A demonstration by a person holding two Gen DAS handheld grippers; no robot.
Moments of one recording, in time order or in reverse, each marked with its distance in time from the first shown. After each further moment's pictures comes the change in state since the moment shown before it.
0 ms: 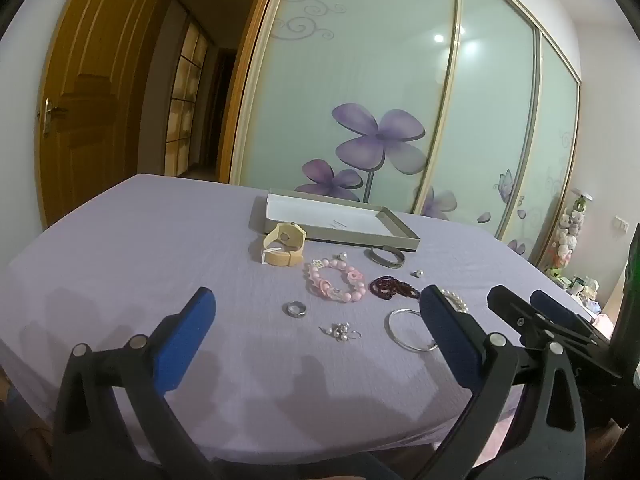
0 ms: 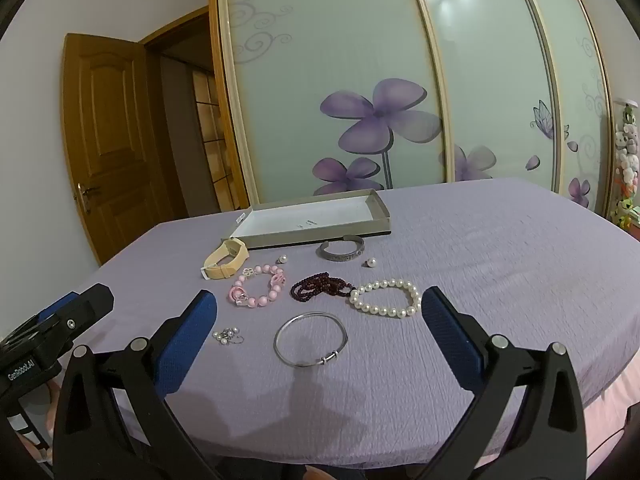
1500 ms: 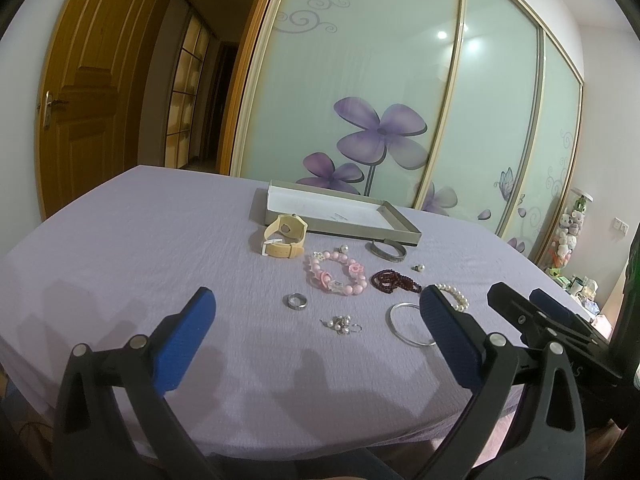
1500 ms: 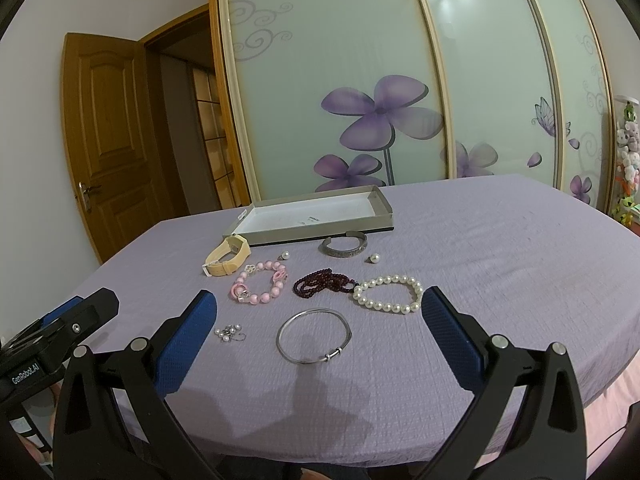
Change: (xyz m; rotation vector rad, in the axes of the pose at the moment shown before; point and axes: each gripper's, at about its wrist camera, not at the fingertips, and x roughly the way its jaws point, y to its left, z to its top) left arm 0.000 0.000 0.000 -0.005 0.014 0.000; right arm 0.003 0.001 -0.003 0.005 0.002 0.002
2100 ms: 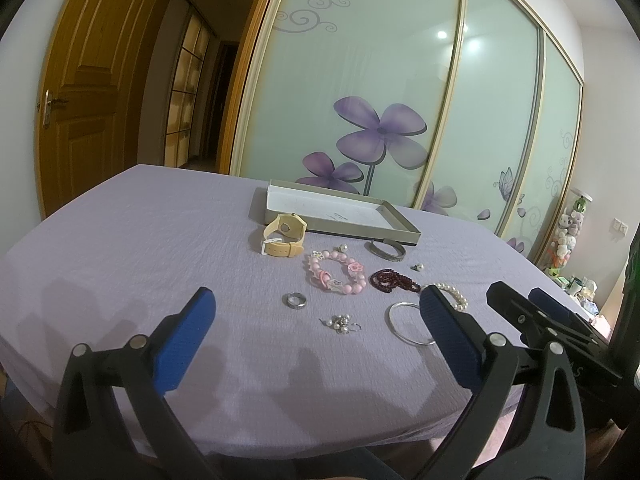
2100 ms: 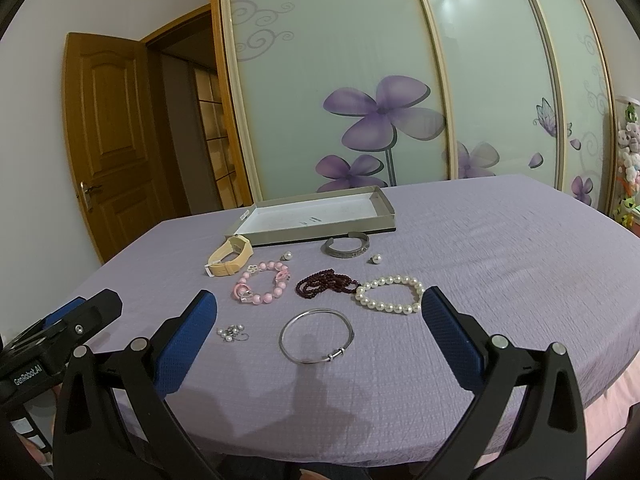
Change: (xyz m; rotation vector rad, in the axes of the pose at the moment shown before) left arm 0.000 0.000 0.000 -0.003 0.003 0.001; right arm 0.000 0.002 0.000 0.000 0.001 0.001
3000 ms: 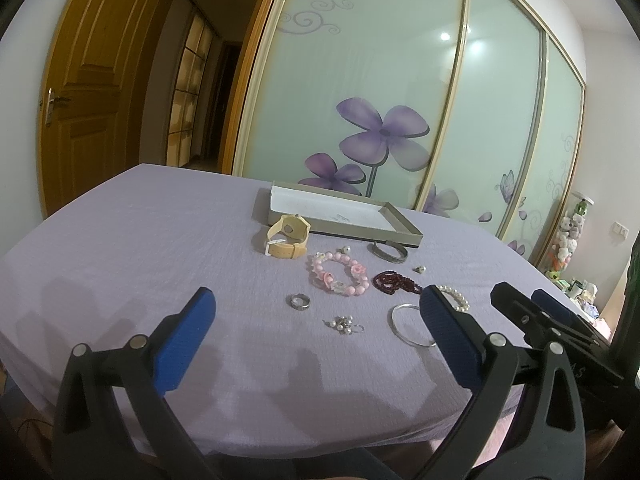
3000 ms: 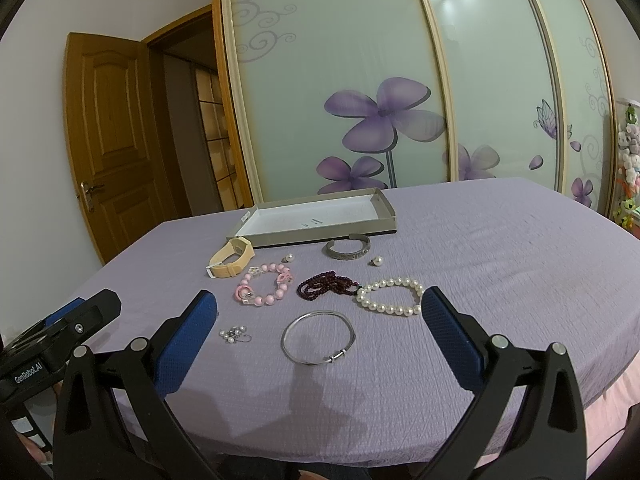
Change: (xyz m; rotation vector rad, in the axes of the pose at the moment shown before) left arm 0.000 0.004 0.001 -0.008 0.001 0.003; right arm -0.003 0.003 0.000 0.001 0.002 -0.003
